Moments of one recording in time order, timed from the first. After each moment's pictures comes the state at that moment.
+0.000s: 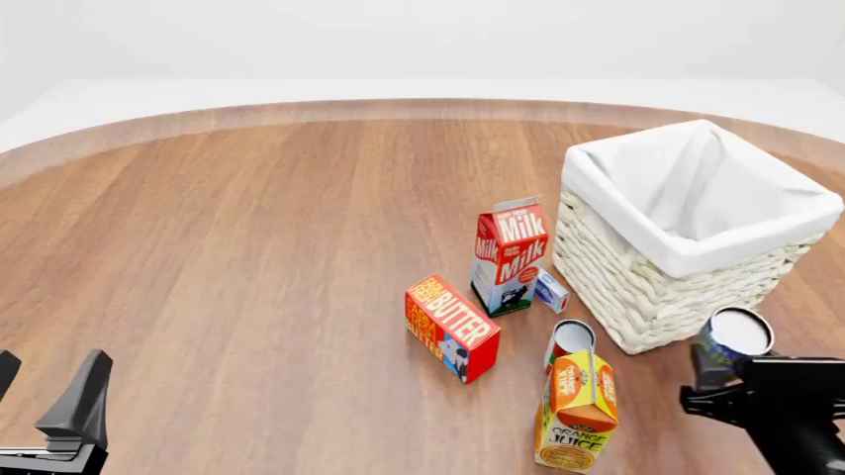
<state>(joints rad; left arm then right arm) 0.00 0.00 0.00 0.00 0.00 -0.16 1.25 0.00 -0.82 -0.15</state>
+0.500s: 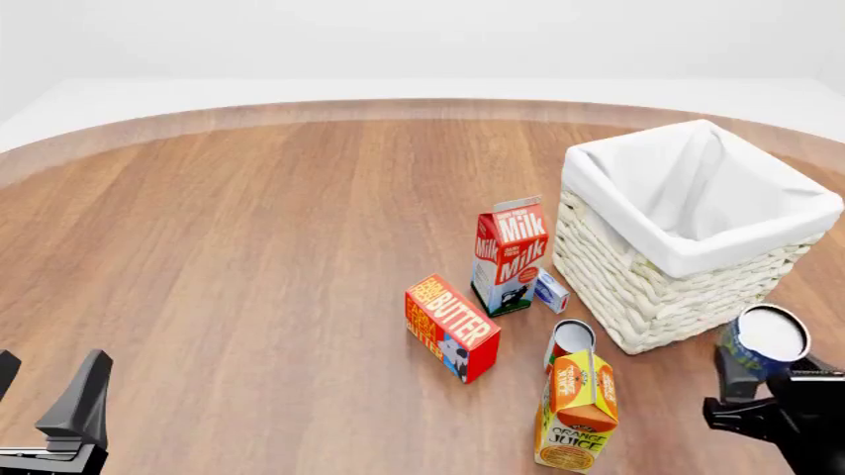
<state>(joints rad) 0.00 0.00 0.00 0.00 0.00 -0.16 0.77 0.00 -0.41 -0.18</state>
